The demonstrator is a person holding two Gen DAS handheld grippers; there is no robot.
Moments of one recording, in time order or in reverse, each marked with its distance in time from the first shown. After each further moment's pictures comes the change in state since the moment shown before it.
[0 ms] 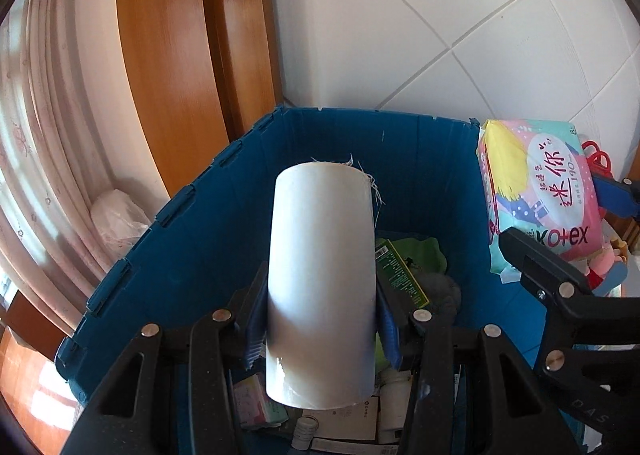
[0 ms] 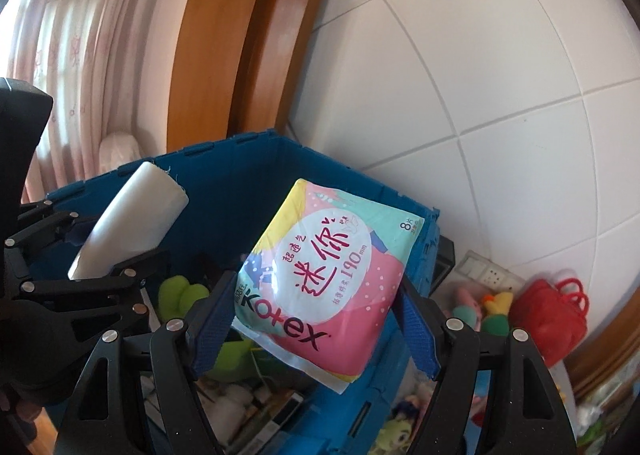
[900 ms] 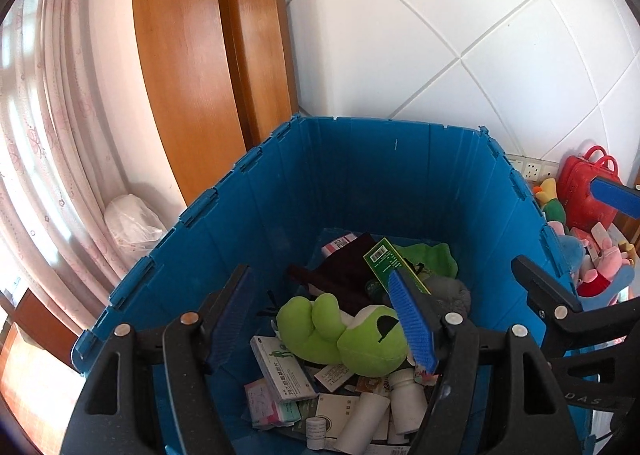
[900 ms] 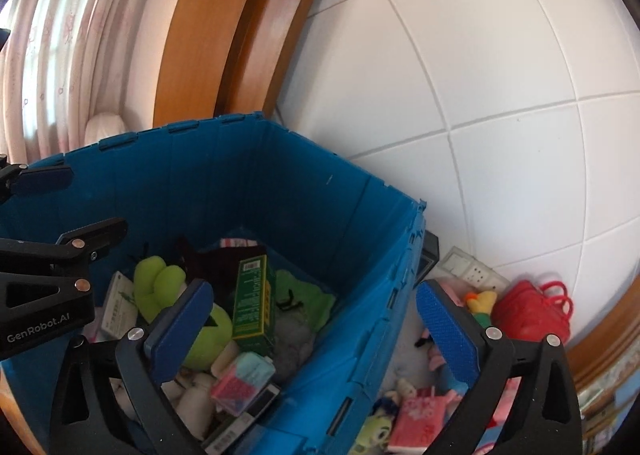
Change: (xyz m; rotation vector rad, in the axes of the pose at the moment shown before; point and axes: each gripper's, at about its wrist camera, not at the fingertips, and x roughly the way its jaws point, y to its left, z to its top) left arm -0.027 -0.010 -0.021 -0.001 -0.061 0.043; right arm -0.001 -0.007 -0.024 -0.040 0.013 -0.060
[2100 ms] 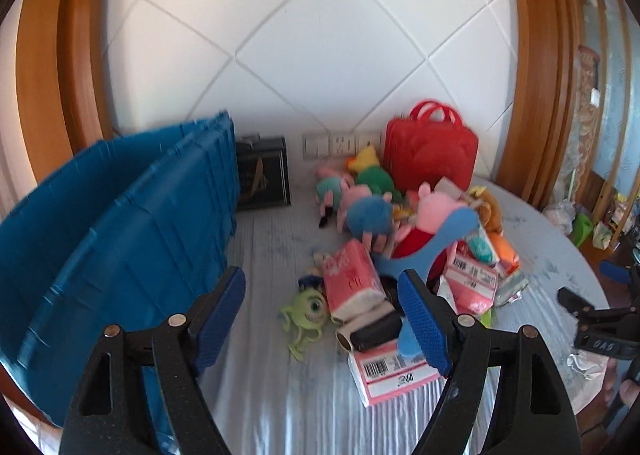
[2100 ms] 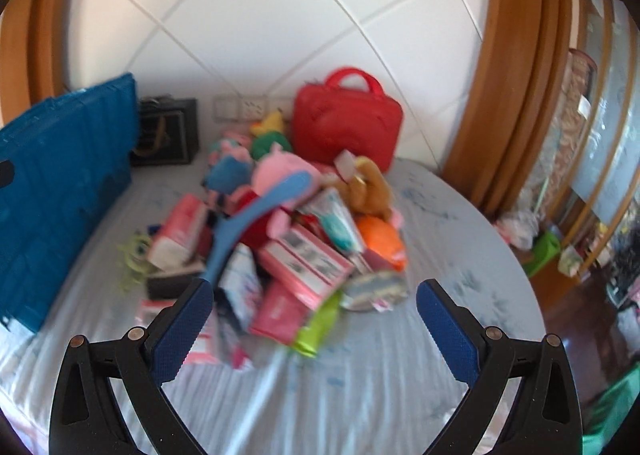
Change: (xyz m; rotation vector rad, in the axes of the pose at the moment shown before) left arm -0.080 -0.324 -0.108 0.156 -0.047 -0.347; right arm -0.135 -0.311 -0.369 0.501 0.231 -0.320
